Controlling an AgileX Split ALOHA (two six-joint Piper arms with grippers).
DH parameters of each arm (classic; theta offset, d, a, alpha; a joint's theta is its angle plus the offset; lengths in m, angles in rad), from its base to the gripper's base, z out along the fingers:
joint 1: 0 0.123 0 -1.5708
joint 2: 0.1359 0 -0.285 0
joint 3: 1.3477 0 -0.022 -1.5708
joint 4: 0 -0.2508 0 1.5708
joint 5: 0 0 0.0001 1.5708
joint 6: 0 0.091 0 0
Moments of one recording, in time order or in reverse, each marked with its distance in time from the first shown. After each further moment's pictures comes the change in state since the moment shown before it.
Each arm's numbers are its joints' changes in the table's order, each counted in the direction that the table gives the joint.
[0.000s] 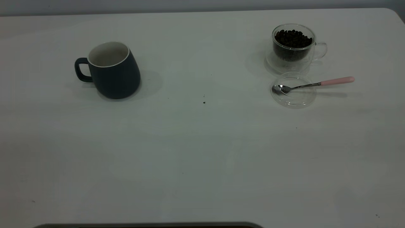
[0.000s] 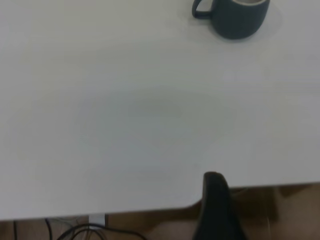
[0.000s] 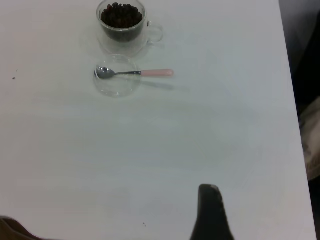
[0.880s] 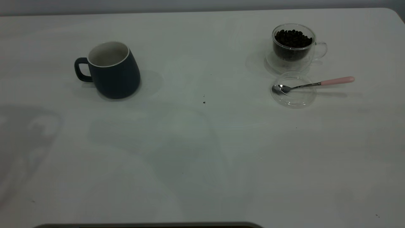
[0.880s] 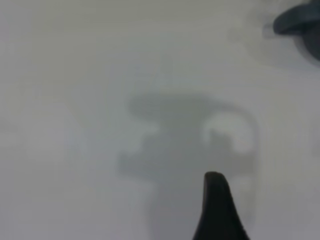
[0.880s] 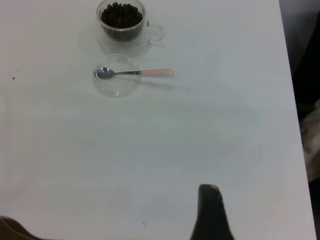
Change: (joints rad) left arm 0.110 1.278 -0.372 -0.068 -0.563 0.119; right arm 0.000 0.000 0.000 0.000 0.000 0.000
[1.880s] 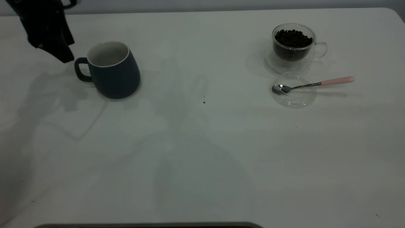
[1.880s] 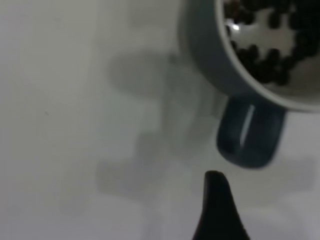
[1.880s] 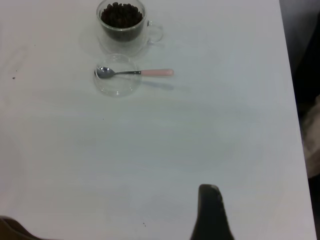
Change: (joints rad) left arm -0.061 0.769 -0.678 0.312 0.224 1.360; right arm 0.000 0.000 0.000 0.000 0.000 0.000
